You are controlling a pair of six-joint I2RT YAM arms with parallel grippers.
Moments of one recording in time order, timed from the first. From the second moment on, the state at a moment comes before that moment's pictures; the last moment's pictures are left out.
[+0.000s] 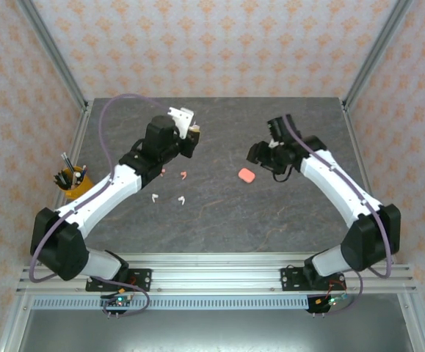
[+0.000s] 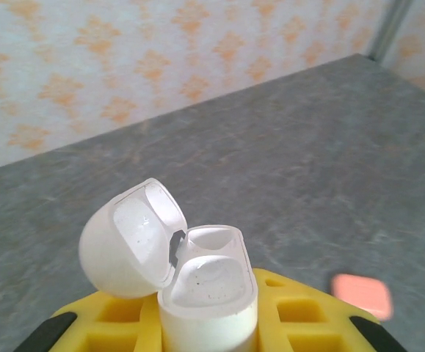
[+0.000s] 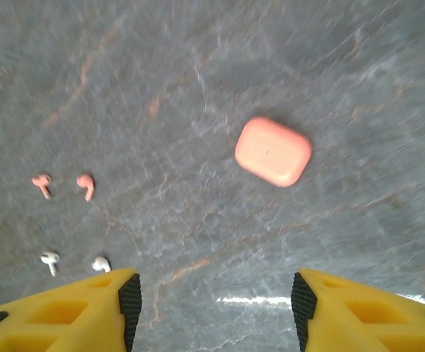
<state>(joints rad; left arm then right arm) -0.47 1.39 1.09 -0.10 -0.07 -0.03 0.43 1.47 1.29 -0.84 -0.14 0.74</state>
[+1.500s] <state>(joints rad) 0.13 1.08 0.66 0.59 -0.01 -0.33 1.05 2.61 2.50 -1.14 0.09 1.14</state>
